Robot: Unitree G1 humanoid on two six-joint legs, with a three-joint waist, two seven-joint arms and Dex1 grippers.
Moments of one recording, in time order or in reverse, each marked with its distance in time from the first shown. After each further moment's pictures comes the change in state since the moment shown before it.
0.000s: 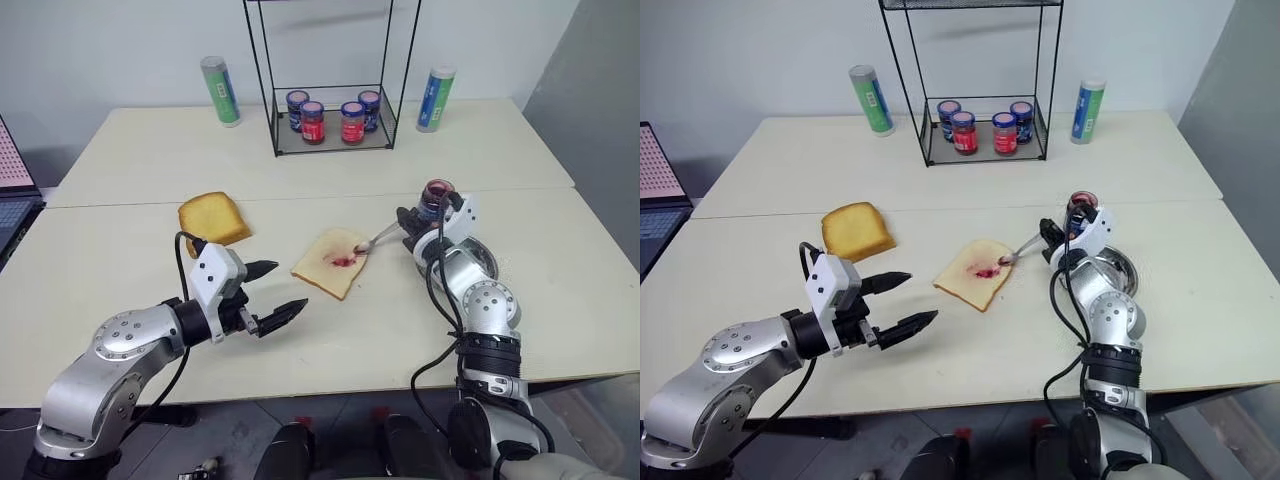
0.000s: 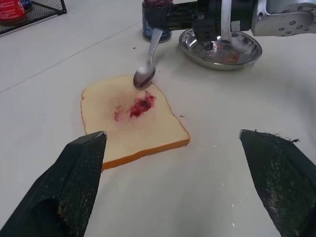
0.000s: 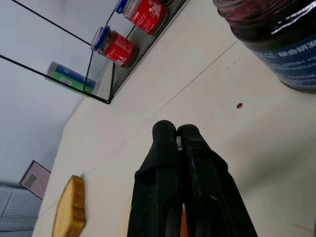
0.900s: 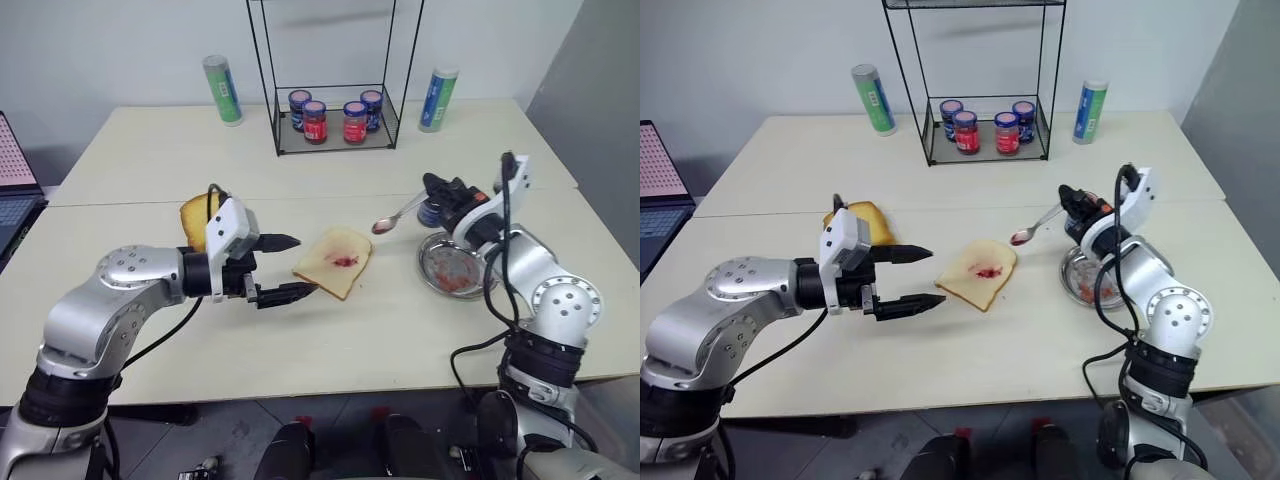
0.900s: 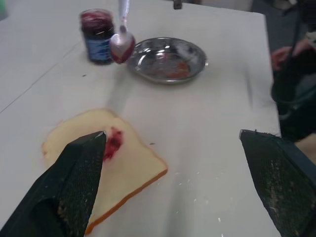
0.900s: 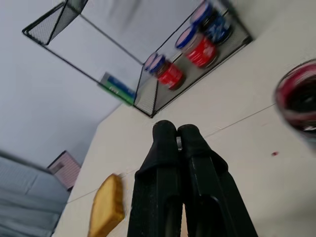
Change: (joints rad) left arm -0.437 0.094 -0.195 0.240 -0.026 0.045 -0.312; right arm 0.062 -0.237 -0.114 -0.391 0.359 0.255 -0.213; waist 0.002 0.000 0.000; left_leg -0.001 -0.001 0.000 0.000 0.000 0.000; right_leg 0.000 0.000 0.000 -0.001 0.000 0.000
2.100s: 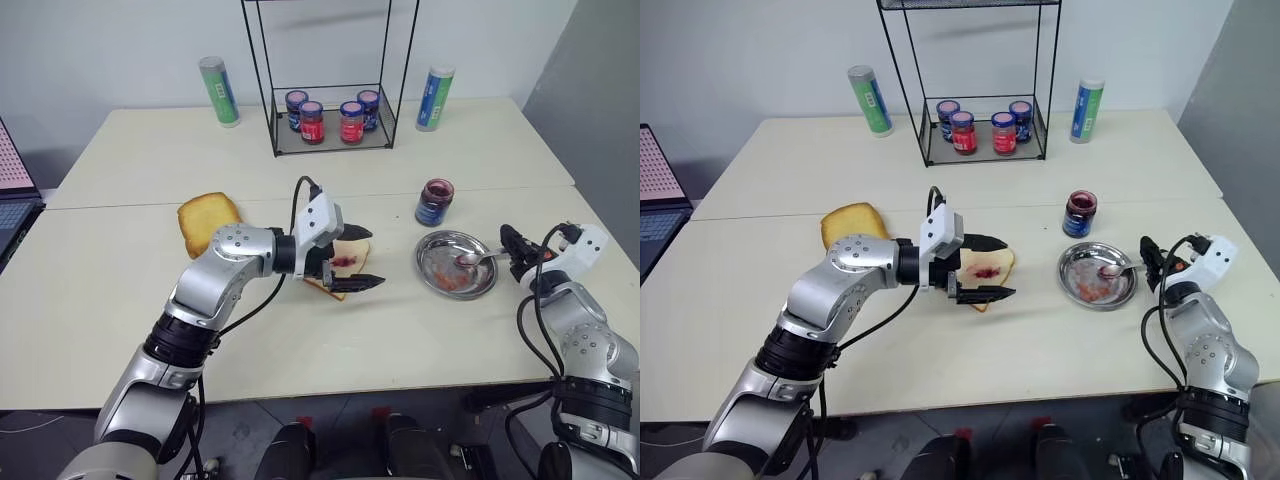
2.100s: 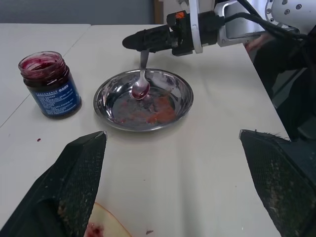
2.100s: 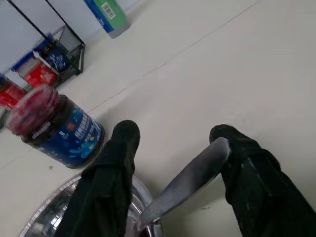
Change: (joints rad) left arm -0.187 -0.301 -0.213 0.273 0.238 -0.206 -0.023; right arm 0.248 -0.204 0.054 0.346 -0.468 -0.408 0.441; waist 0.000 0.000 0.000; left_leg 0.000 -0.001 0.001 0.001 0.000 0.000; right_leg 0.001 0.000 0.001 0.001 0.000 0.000
